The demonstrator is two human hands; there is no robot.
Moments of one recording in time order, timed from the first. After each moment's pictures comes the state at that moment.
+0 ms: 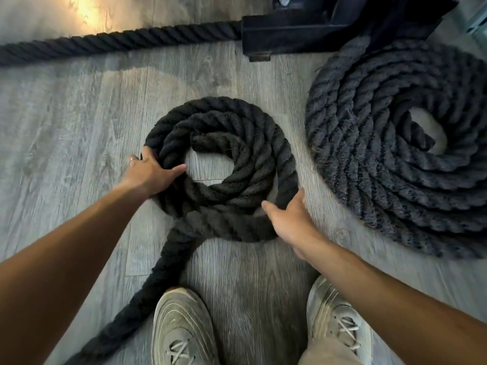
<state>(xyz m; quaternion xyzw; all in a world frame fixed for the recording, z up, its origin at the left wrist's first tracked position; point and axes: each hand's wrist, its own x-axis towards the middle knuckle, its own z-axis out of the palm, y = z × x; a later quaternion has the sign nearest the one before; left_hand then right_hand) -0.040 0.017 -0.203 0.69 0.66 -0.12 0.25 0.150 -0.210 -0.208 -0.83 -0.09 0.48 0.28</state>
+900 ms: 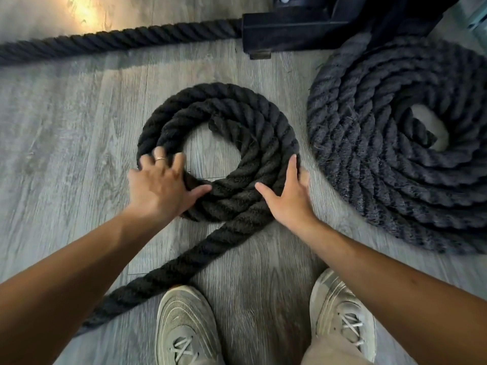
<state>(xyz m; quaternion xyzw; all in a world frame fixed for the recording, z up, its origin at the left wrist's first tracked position) -0.030 -0.035 -0.186 0.85 0.48 -0.19 -0.05 0.160 -0.189 -0.239 -0.85 -0.28 0.32 0.29</state>
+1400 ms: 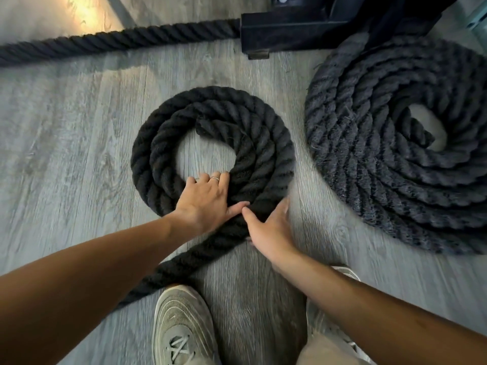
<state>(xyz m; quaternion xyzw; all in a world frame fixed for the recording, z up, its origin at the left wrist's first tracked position) 0.011 -0.079 -0.218 0.94 0.30 -0.18 -0.04 0.101 -0.212 -0.230 -0.84 -0.13 0.41 0.34</state>
